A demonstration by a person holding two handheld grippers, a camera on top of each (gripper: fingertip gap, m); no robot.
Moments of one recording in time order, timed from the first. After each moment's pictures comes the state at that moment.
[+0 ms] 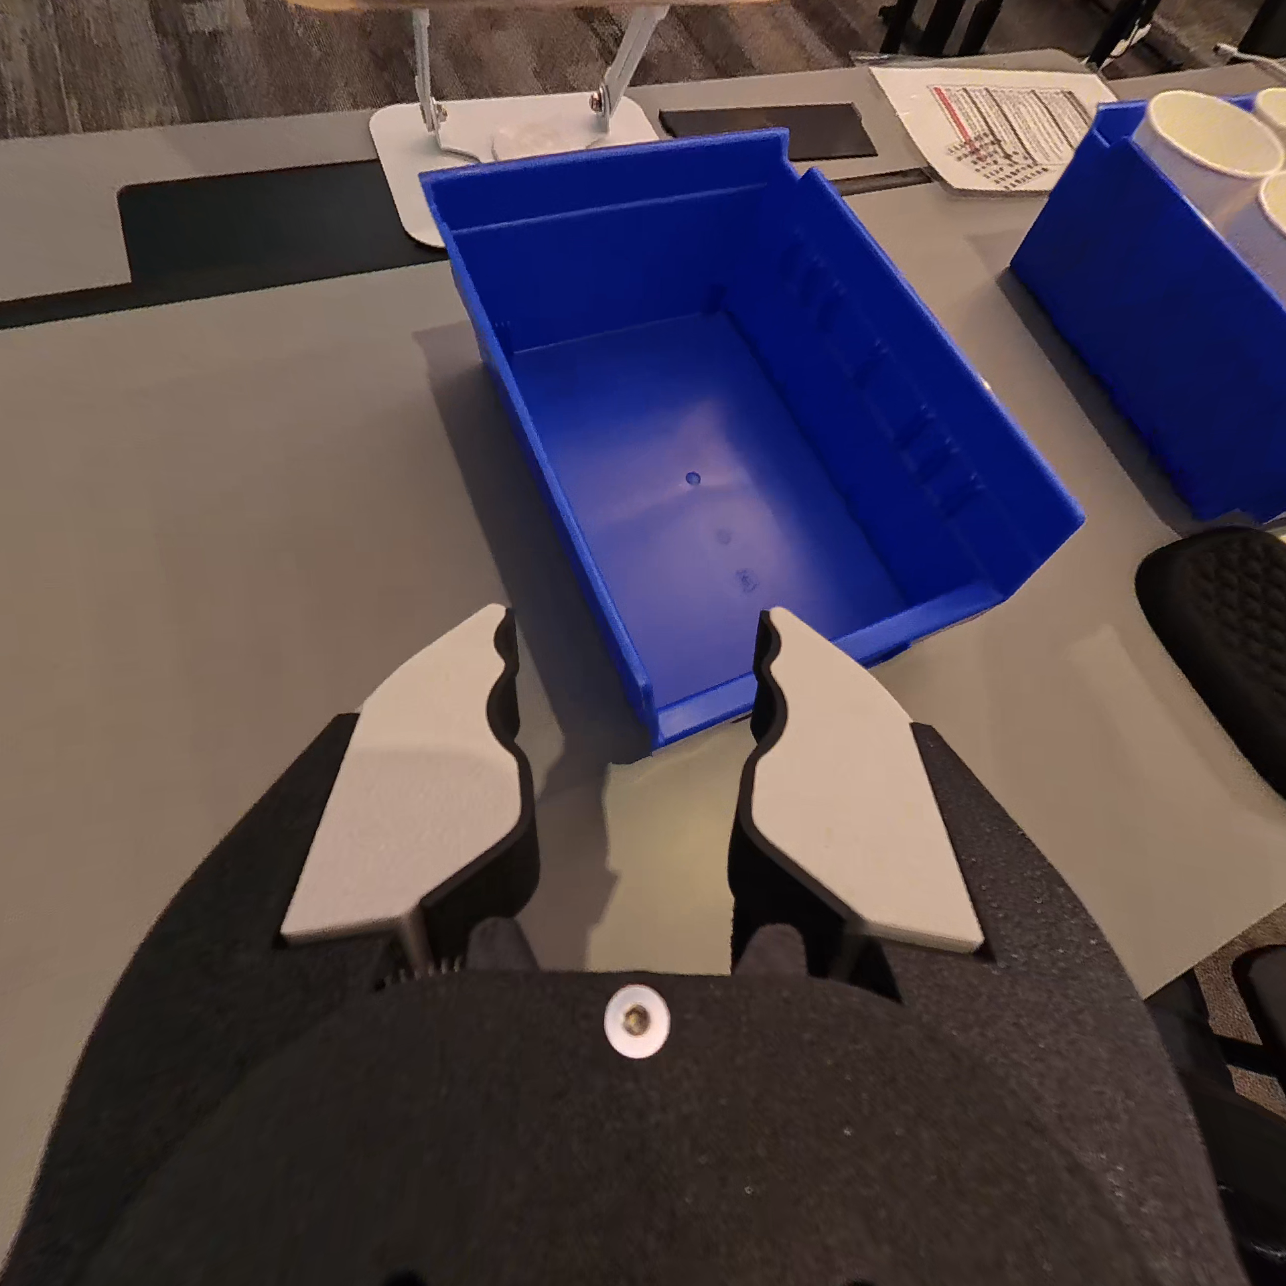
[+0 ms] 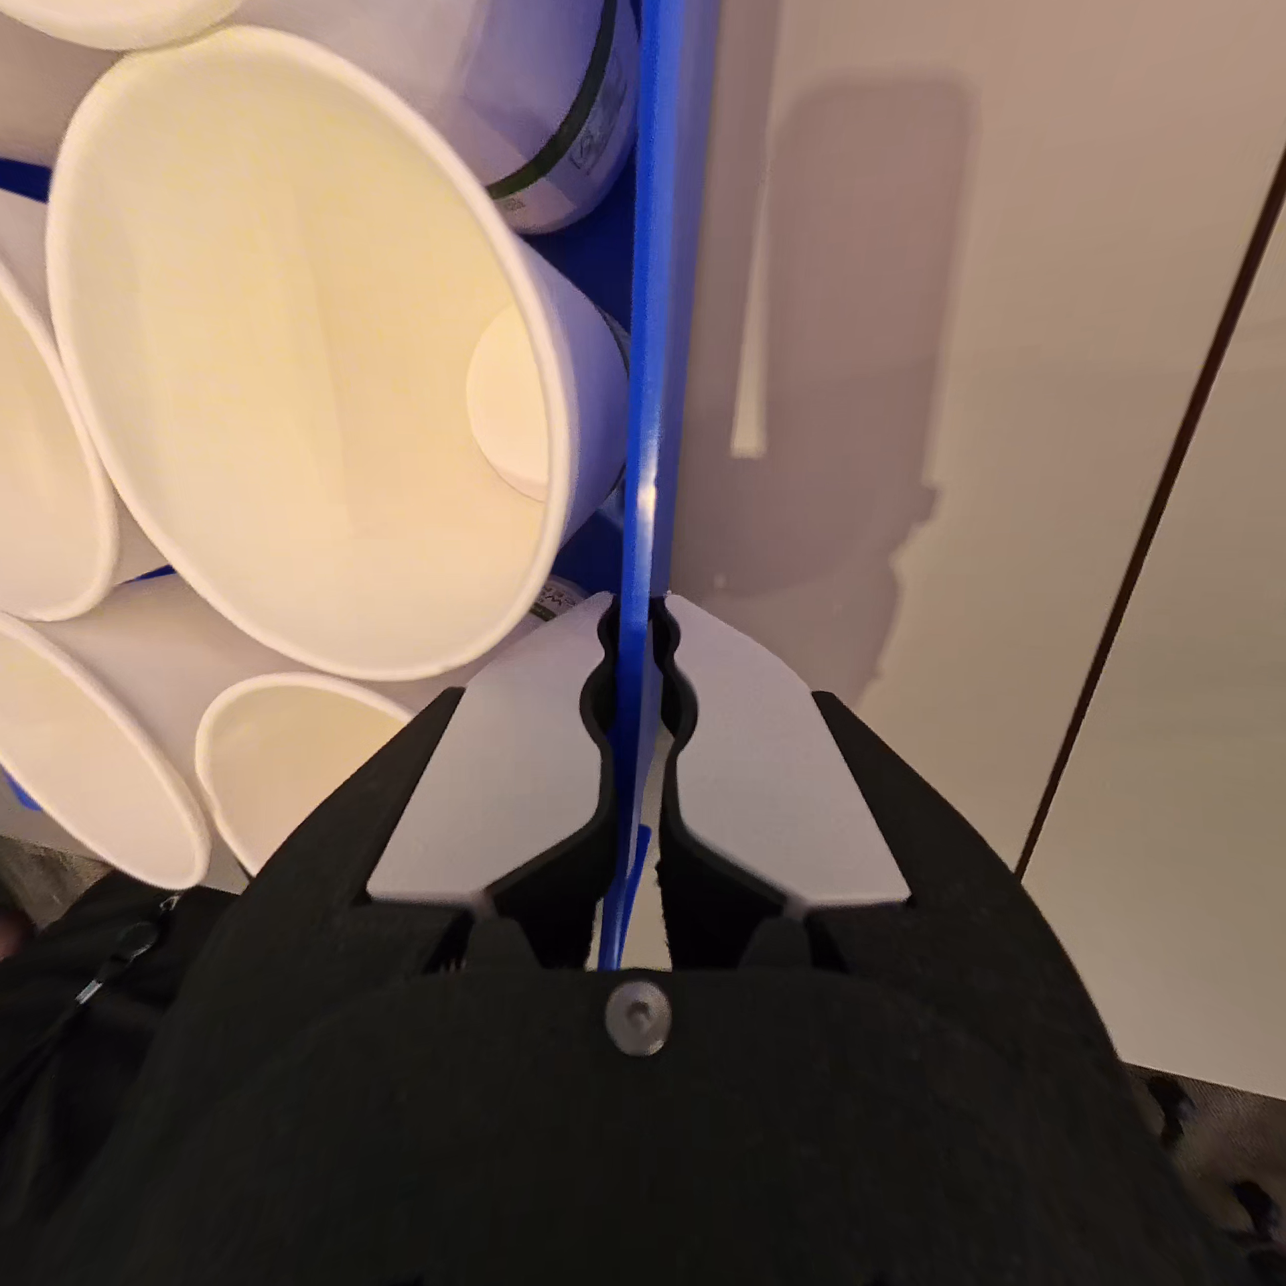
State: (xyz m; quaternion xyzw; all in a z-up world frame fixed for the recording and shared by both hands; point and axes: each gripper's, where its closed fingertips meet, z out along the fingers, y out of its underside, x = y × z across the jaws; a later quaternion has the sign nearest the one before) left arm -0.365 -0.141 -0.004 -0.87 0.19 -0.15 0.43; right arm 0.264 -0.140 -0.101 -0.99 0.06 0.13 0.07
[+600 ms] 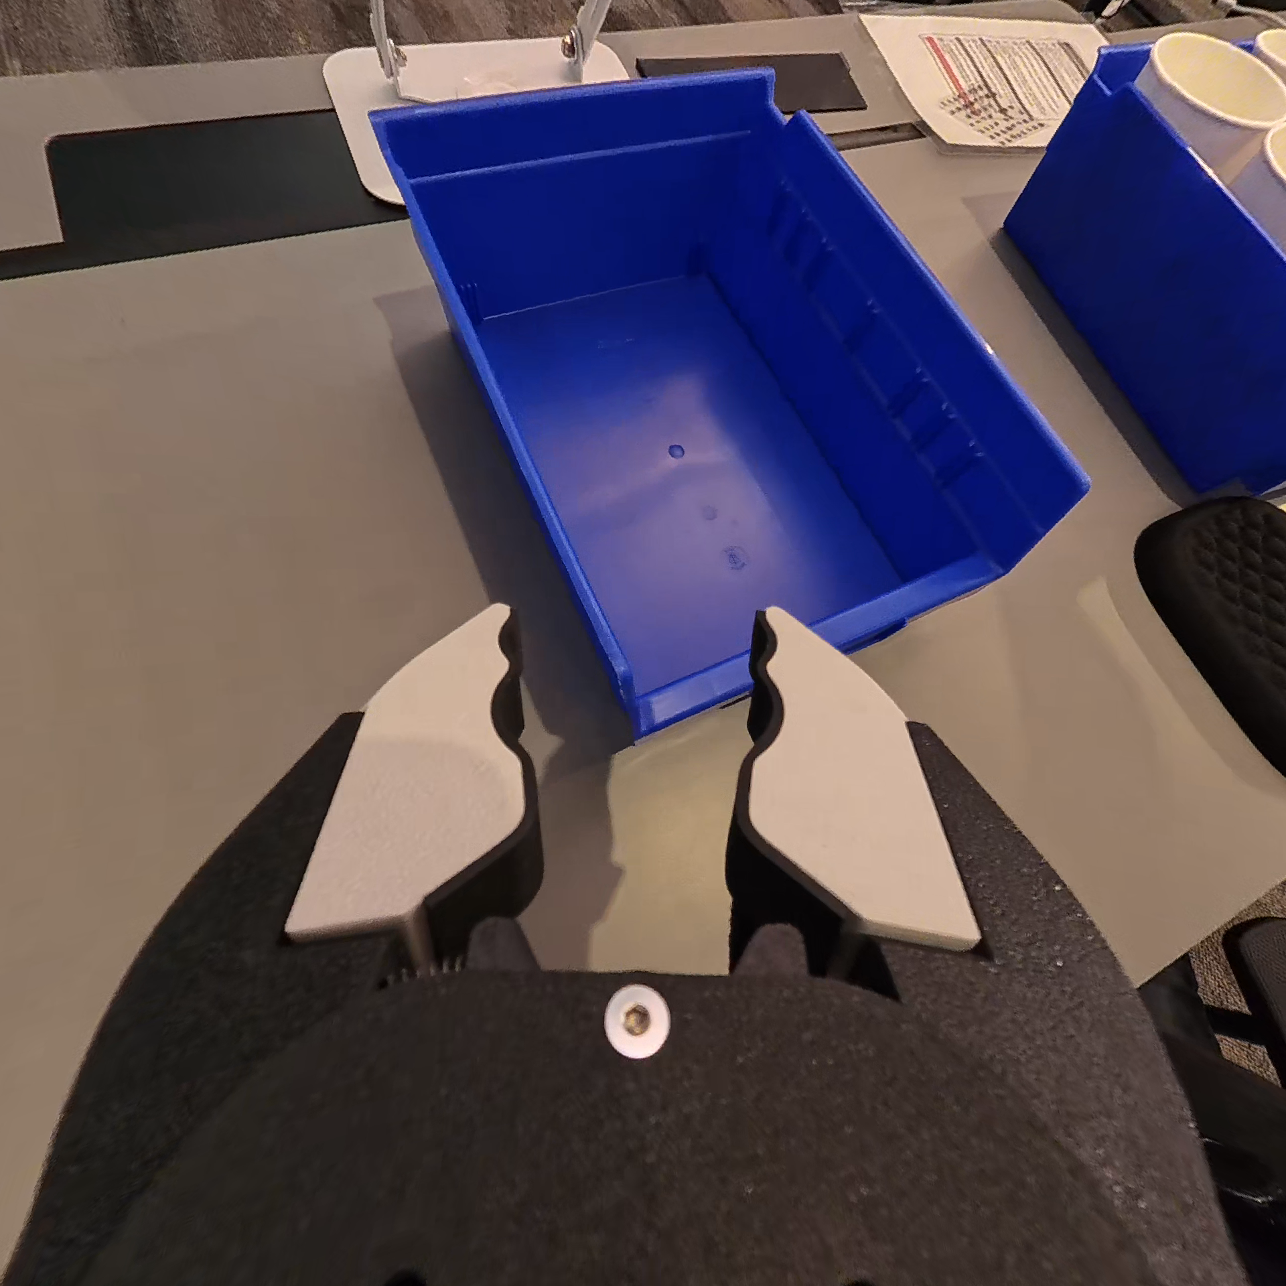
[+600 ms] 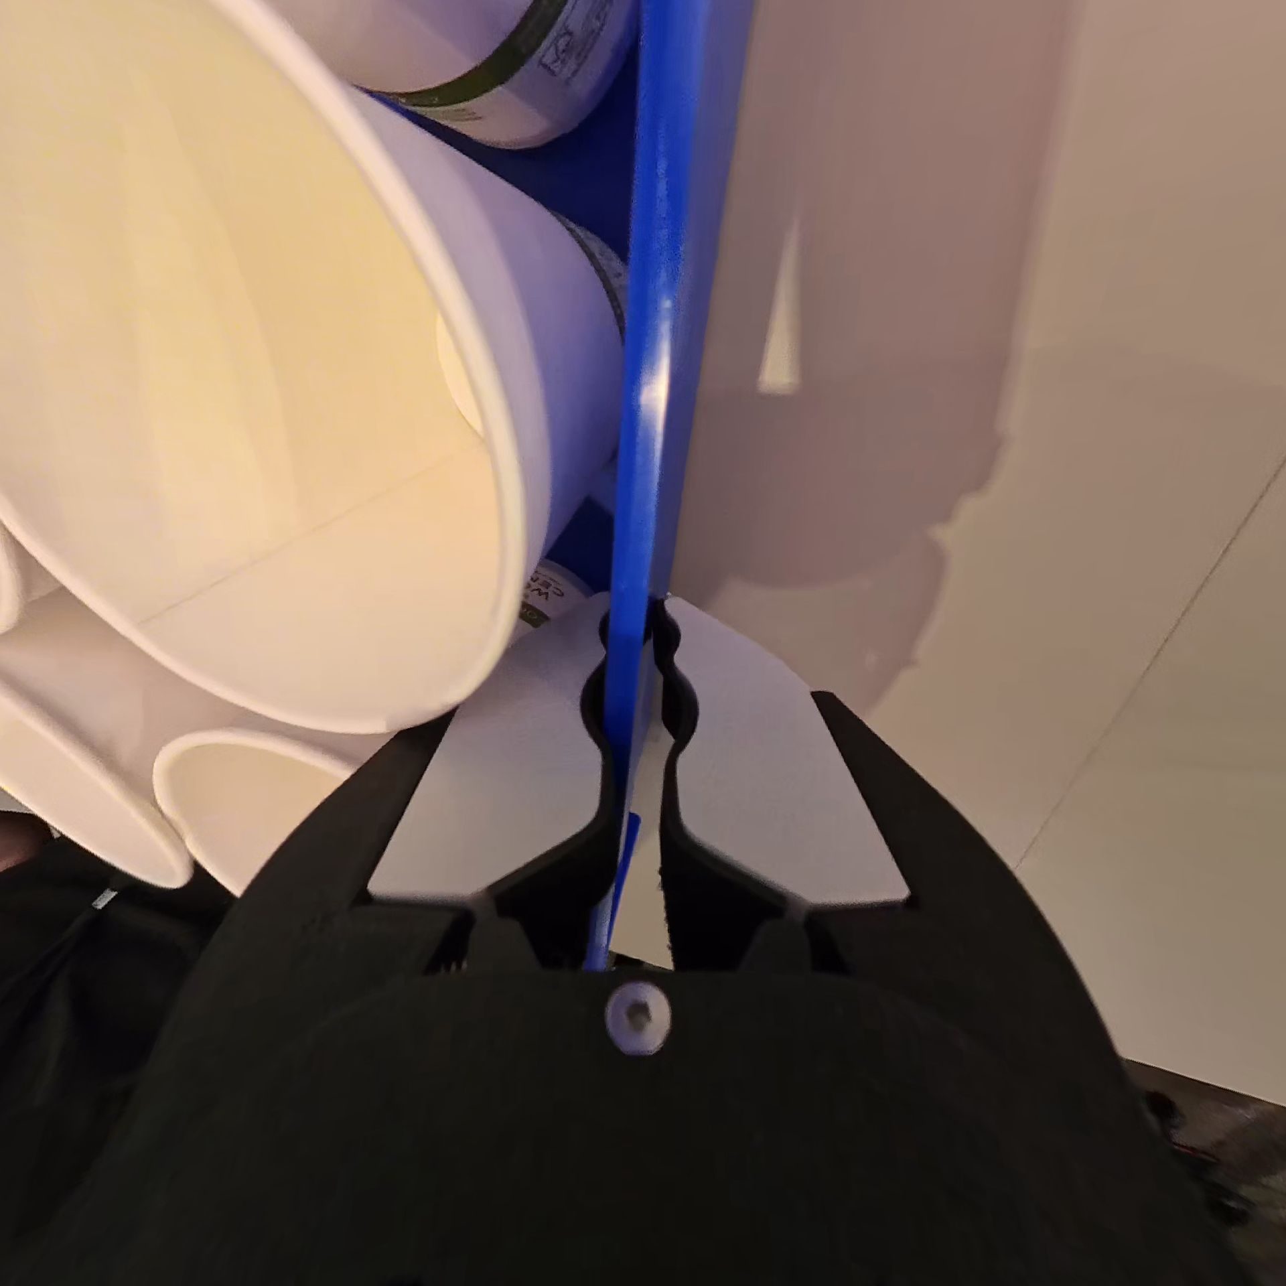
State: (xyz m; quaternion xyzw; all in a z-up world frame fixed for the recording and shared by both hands) left arm -0.358 -0.144 -0.020 -0.87 0.20 -0.16 0.41; right arm 0.261 -0.141 -0.120 -0.99 0.03 0.15 0.00
